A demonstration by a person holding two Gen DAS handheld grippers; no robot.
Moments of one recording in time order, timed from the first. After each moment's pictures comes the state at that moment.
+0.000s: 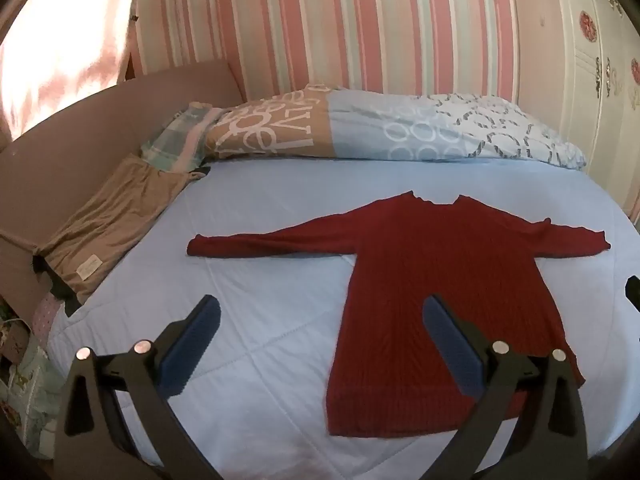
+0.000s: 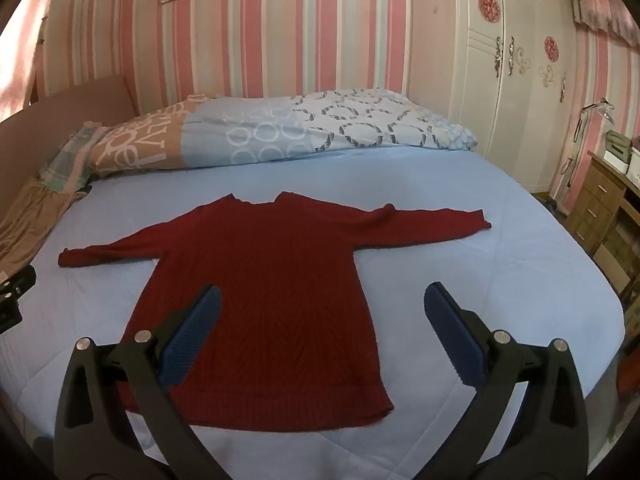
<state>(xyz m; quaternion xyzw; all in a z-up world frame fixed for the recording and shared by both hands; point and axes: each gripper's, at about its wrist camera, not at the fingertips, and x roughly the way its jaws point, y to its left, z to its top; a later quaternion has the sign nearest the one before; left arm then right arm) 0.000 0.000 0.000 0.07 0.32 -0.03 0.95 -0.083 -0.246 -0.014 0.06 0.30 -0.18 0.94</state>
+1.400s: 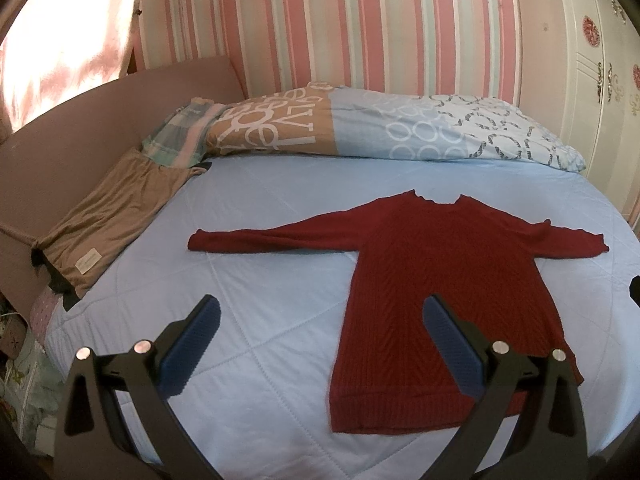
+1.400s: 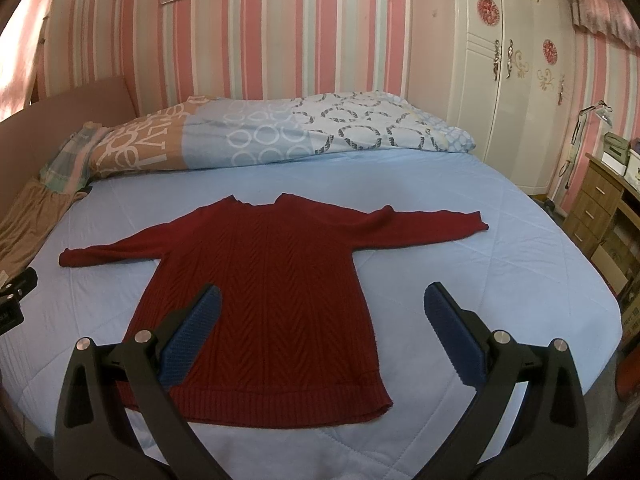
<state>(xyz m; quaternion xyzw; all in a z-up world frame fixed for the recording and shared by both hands) -0.001 0.006 -0.005 0.06 0.32 -0.02 0.95 -0.092 -0.243 -0.006 0.05 0.29 -0.18 0.94</state>
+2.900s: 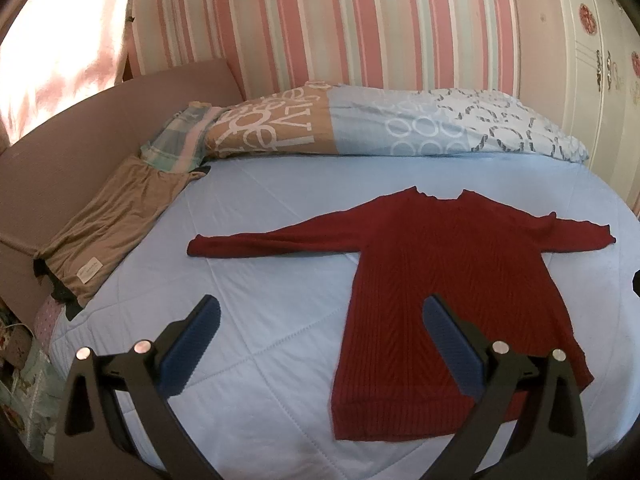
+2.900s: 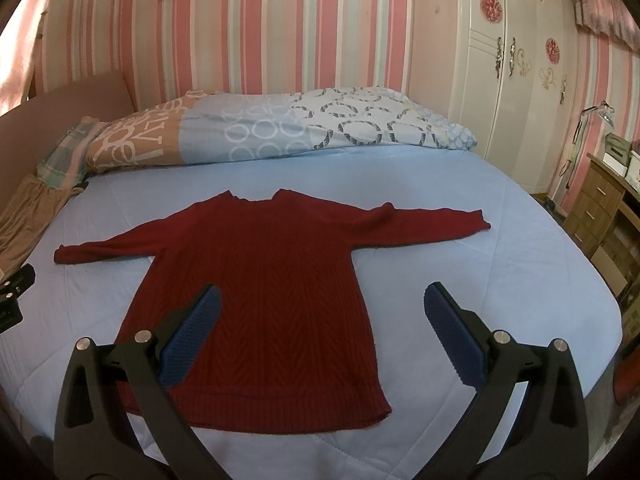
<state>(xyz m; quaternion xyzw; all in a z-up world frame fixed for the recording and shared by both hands) 0.010 0.001 -0.009 0.07 0.32 -0.02 0.94 -0.078 -0.254 -0.023 0.05 0.30 -0.18 0.94</state>
